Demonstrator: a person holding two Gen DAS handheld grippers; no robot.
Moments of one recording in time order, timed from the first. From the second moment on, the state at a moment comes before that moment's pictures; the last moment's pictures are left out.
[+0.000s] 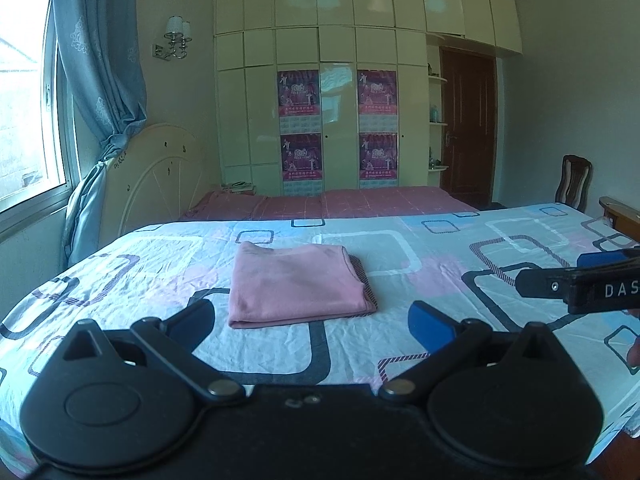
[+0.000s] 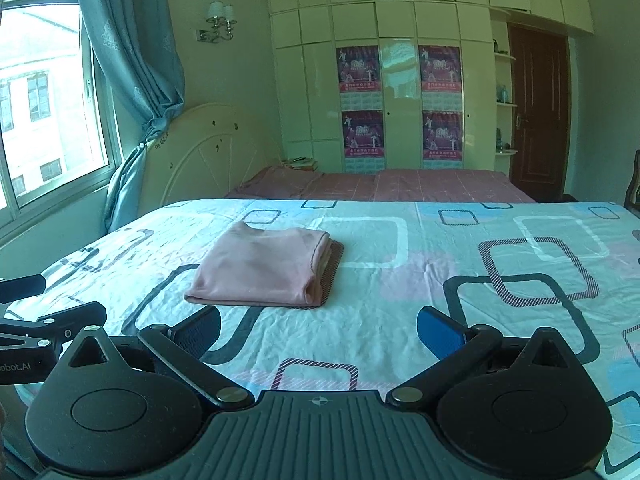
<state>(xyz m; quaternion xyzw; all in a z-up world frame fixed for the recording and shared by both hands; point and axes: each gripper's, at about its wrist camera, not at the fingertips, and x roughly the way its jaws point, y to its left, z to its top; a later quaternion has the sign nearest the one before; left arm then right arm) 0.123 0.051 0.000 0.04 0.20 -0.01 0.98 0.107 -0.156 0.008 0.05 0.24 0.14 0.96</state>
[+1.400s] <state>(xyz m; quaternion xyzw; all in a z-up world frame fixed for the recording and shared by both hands) 0.112 0.053 0.002 0.04 0.18 -0.03 0.98 0.091 -0.153 0.017 0.03 0.22 0.13 0.97</state>
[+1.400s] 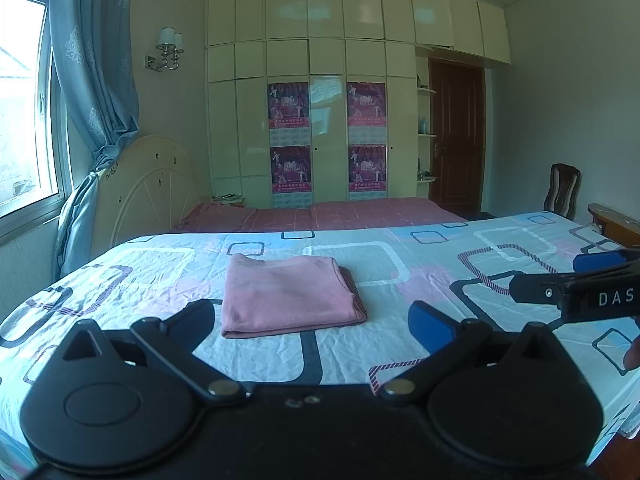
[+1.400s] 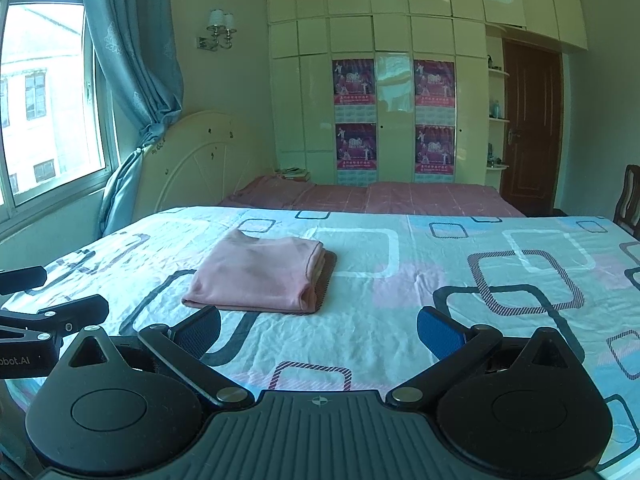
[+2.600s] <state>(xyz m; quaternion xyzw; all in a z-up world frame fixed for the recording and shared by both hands) 0.113 0.059 0.004 0.04 0.17 -0.03 0.98 0.092 -0.145 0.021 0.02 0.22 0.13 0.97</state>
